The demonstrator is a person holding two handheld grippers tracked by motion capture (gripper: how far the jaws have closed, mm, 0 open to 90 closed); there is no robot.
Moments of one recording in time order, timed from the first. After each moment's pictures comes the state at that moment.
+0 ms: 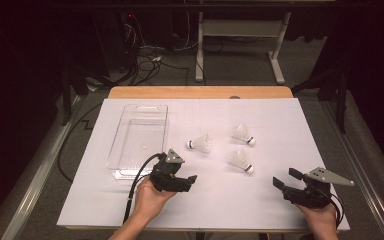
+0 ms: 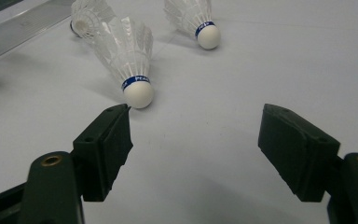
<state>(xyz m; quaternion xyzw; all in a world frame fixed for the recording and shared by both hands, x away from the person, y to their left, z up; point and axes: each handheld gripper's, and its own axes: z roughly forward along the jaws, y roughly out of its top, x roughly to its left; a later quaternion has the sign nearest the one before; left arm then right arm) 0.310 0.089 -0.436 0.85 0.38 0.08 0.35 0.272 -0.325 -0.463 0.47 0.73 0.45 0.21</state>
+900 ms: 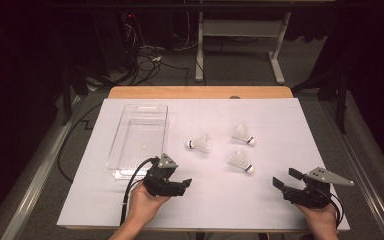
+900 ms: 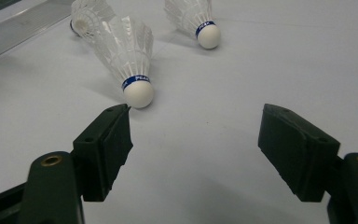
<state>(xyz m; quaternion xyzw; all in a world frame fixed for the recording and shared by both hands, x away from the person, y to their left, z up) 0.298 0.103 -0.439 0.85 0.38 0.08 0.36 0.272 -0.325 -0.463 0.47 0.73 0.45 0.21</state>
